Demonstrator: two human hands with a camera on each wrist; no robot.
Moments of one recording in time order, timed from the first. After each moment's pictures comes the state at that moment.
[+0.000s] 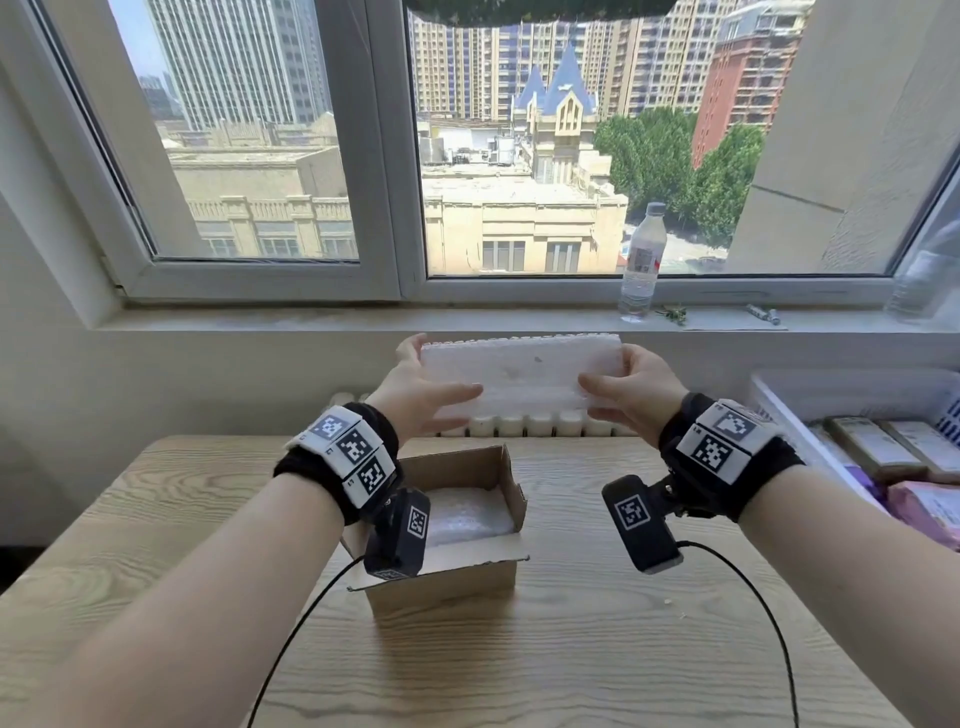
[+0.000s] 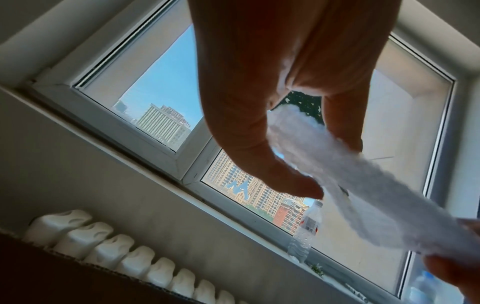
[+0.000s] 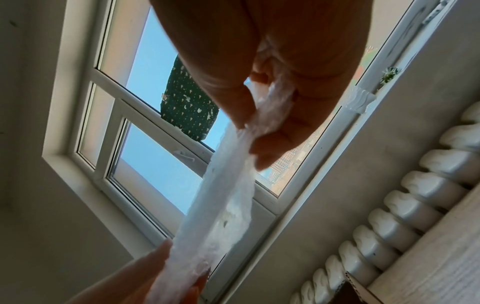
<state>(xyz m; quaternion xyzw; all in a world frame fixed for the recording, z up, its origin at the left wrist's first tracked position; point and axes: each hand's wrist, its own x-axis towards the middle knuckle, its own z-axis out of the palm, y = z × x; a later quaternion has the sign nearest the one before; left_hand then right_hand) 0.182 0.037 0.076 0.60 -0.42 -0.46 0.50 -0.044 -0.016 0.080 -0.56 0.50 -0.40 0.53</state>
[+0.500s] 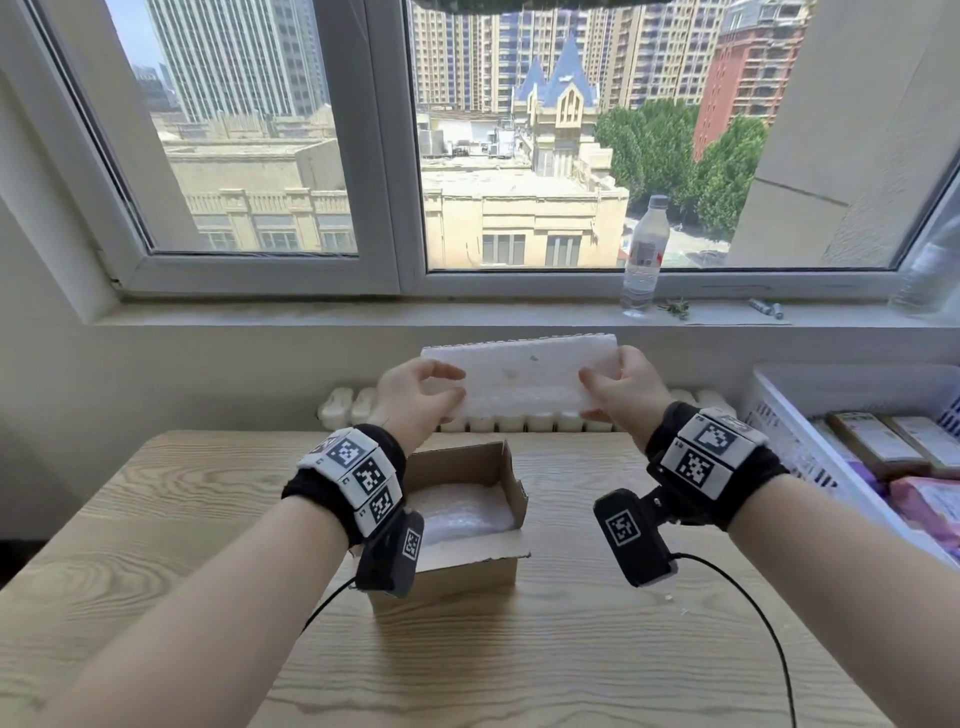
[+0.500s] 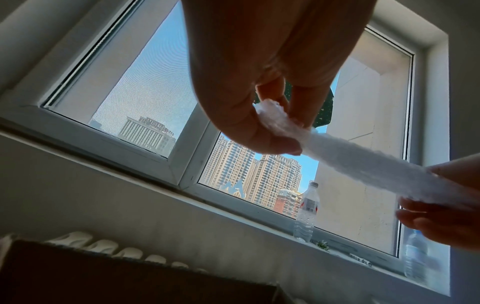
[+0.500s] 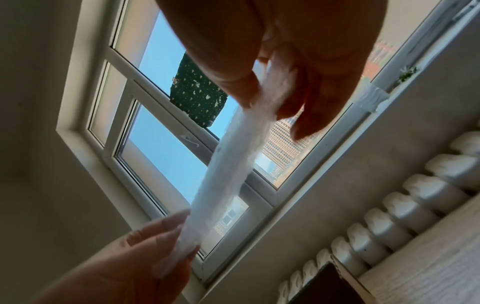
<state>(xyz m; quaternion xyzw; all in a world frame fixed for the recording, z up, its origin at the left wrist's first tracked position) 0.181 0.041 0.055 0.66 -0.53 -0.26 0.46 -0.032 -0.018 0.068 -0.58 0.57 -0.38 0.44</state>
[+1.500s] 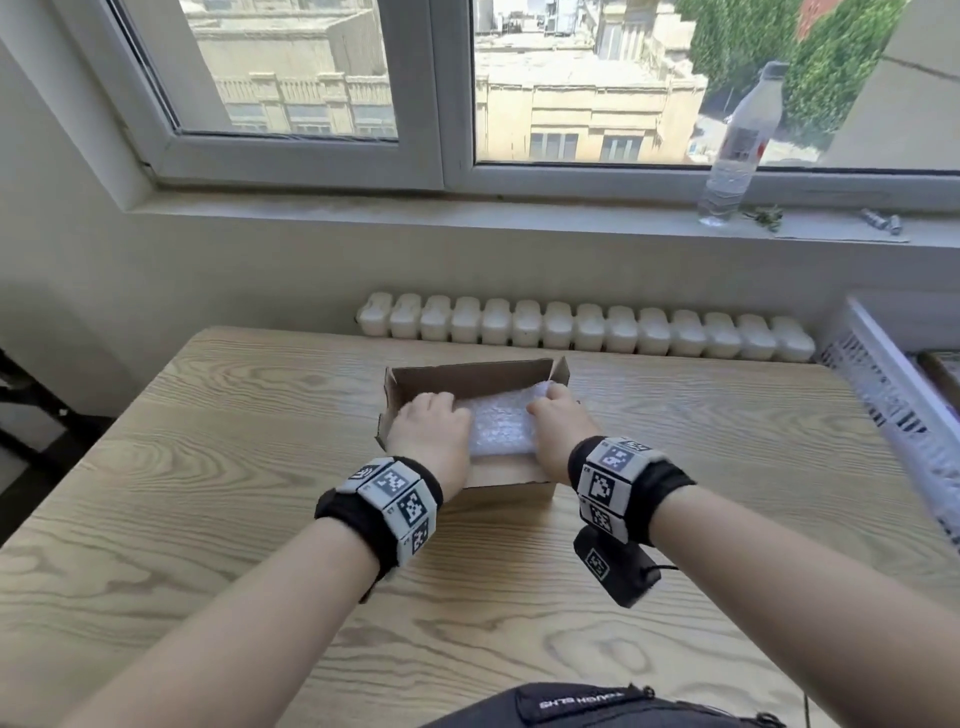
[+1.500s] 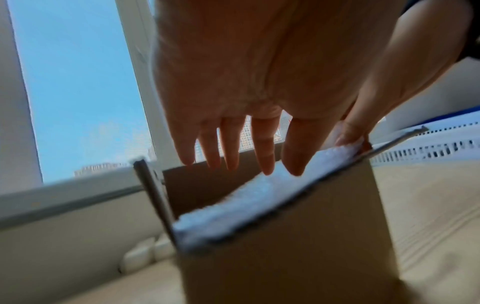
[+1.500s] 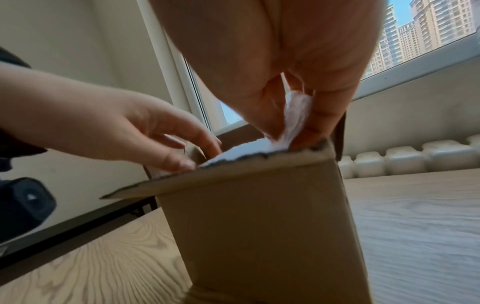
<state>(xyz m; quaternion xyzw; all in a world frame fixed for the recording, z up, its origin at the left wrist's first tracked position) 0.189 0.088 -0.048 0.76 -0.65 -0.05 -0.04 0.052 0.027 -0.043 -0.84 0.52 0.03 0.18</state>
